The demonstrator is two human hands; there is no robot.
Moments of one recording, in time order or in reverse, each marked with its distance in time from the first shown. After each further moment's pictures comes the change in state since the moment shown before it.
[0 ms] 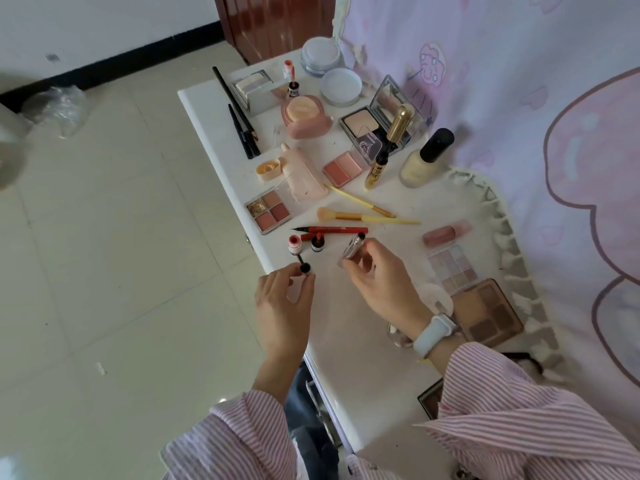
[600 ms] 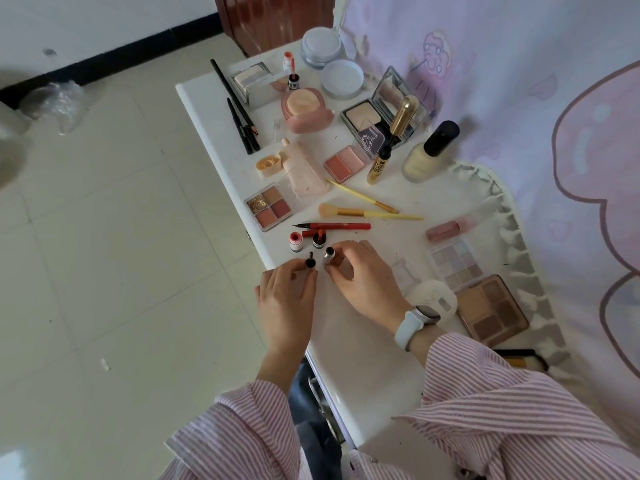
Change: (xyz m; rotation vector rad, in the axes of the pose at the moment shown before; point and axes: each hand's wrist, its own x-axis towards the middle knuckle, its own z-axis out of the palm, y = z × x) left_hand 0.004 -0.014 0.009 0.118 0.006 0.049; right_hand 0.004 0.008 0.028 -0.220 0.014 -0.173
